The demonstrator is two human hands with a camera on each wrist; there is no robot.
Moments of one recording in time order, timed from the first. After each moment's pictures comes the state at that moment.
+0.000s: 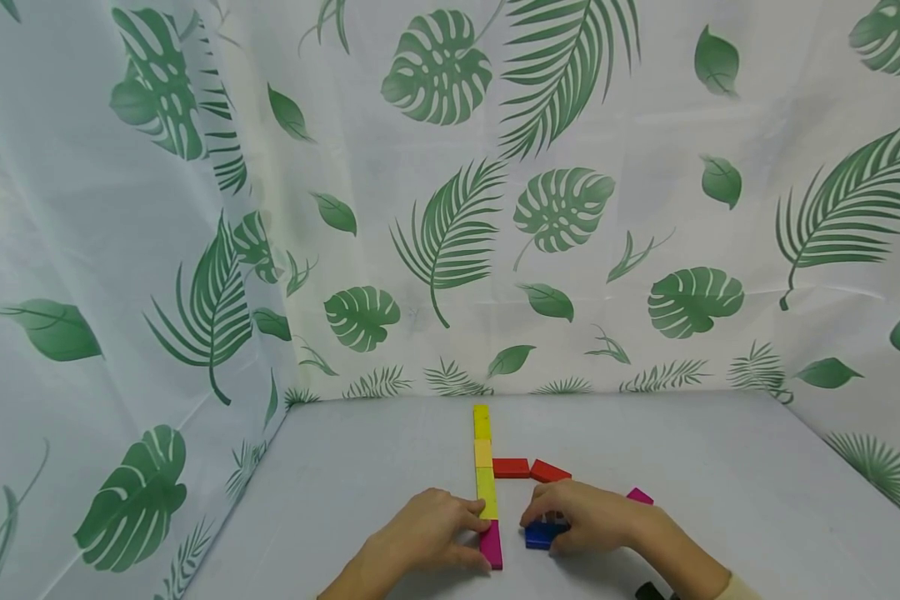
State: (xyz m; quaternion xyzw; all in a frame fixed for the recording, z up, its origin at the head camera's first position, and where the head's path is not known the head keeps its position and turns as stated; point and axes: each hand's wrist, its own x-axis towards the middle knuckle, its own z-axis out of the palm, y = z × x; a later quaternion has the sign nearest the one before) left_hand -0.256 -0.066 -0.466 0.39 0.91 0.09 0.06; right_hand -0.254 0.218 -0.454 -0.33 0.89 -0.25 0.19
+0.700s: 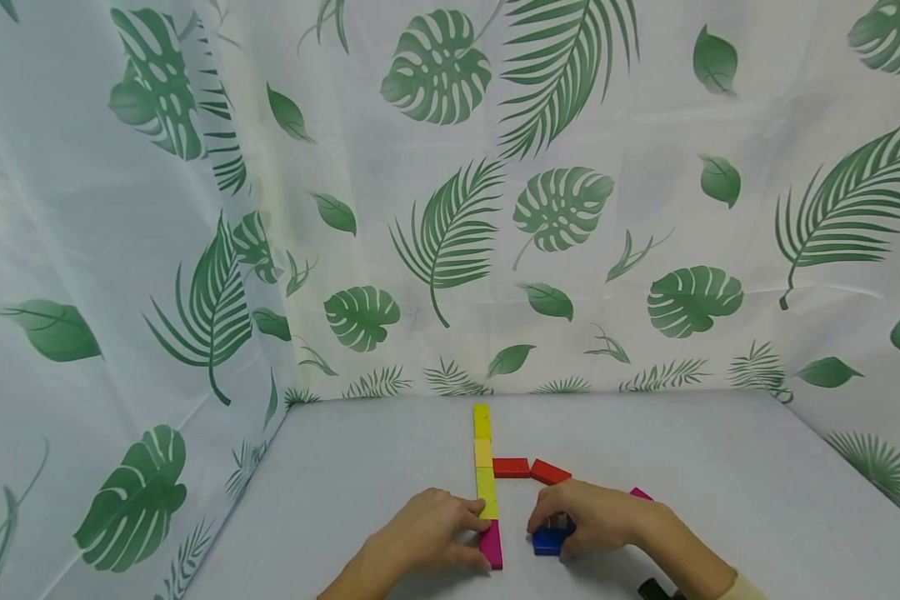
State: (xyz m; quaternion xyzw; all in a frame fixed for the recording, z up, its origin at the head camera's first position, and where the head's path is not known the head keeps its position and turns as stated) left_hand -0.255 -0.065 -0.465 0.39 0.92 0.09 0.07; right_hand -0.250 0.224 -0.450 -0.33 0.89 -0.25 0.20
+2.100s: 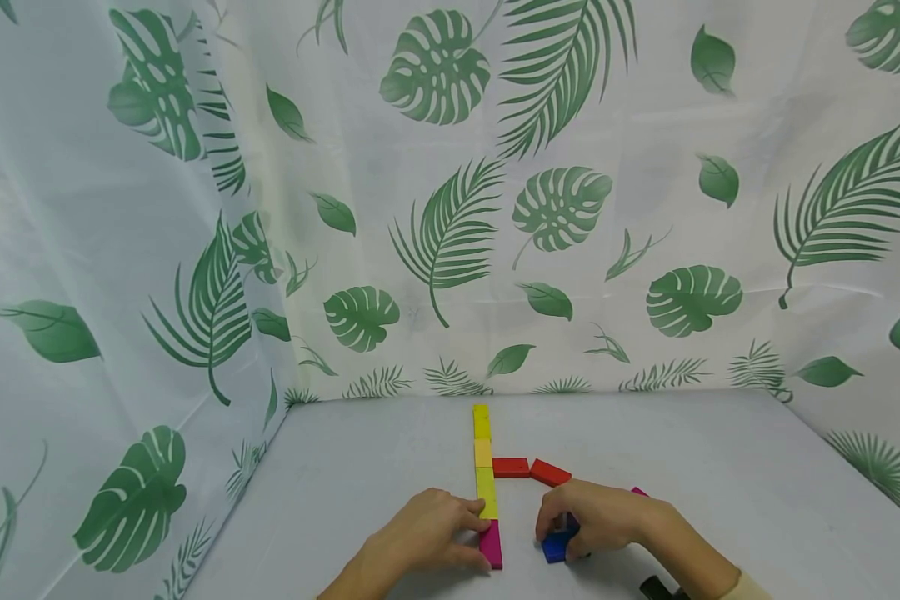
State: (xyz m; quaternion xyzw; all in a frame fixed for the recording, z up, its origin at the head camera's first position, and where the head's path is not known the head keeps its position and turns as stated) left_hand -0.255 -0.067 -0.465 0.40 0.91 0.10 0.06; right_hand -0.244 0.229 -0.446 -0.31 0.89 -0.25 0.21
